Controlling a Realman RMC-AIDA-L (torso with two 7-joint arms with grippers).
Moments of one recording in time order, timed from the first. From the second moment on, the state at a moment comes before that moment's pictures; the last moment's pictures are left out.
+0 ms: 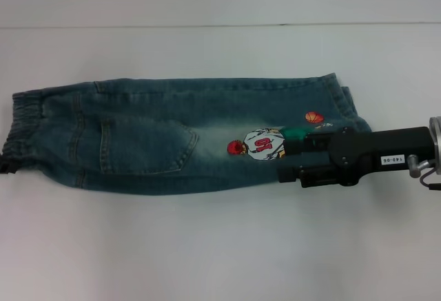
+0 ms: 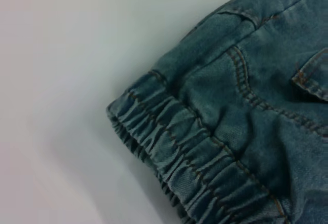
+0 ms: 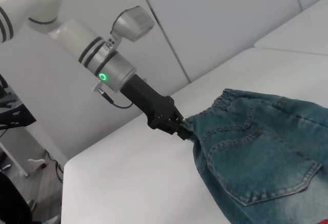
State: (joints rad) left arm -0.67 -1.95 0.59 0.82 2.83 1.40 -1.99; right arm 0.64 2.02 -0.72 -0.53 -2.06 -1.66 1.57
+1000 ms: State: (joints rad) left arm -0.75 -1.95 0.61 1.08 2.79 1.69 -1.97; right arm 0.67 2.10 -0.72 -0.32 -1.77 -1.22 1.35
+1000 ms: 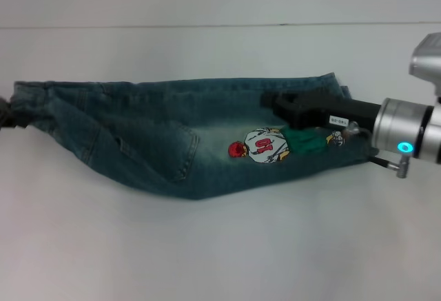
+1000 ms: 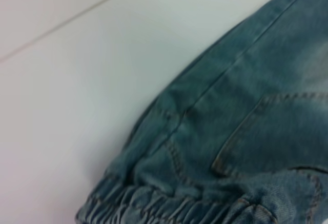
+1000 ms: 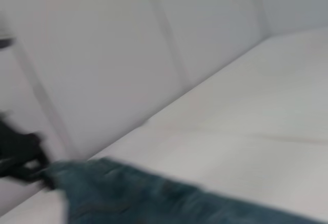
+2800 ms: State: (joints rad) left arm -0.95 -1.97 0.67 1.20 2.45 1.85 -1.96; right arm 0.96 2.12 0.09 0.50 -2.30 -0.55 0.61
